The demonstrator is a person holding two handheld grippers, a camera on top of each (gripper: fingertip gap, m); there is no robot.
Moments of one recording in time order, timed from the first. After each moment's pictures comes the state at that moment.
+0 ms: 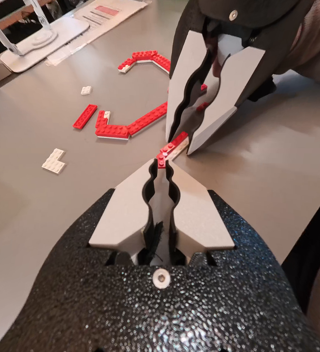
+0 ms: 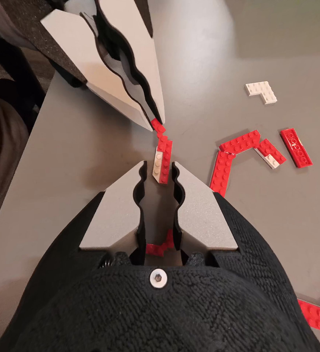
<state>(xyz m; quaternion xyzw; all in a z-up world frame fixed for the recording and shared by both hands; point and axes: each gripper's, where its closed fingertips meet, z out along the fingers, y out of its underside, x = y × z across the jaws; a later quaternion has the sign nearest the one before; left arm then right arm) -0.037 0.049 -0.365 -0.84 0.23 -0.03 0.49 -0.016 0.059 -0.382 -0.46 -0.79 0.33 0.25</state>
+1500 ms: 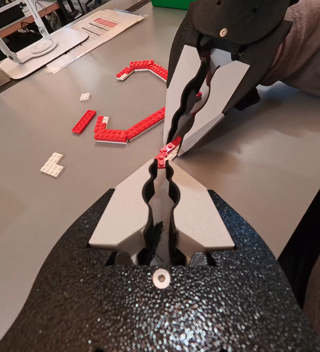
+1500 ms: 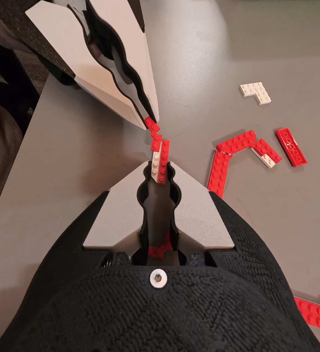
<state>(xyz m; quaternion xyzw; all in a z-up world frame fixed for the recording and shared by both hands) -0.034 0.047 -0.360 -0.83 0.23 -0.04 0.51 -0.019 0.061 -0.382 -0.46 -0.78 0.33 0.26</state>
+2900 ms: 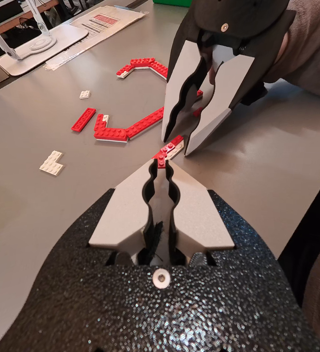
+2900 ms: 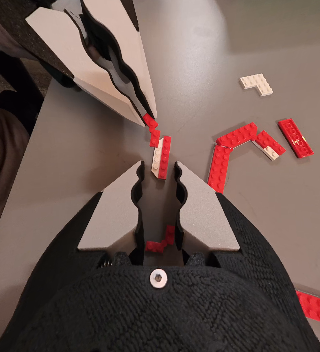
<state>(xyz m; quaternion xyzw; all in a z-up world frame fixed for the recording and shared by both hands) -0.035 0.047 -0.361 -0.83 0.23 -0.04 0.50 -0.015 0.063 -0.382 -0.48 -0.77 0.35 0.24</state>
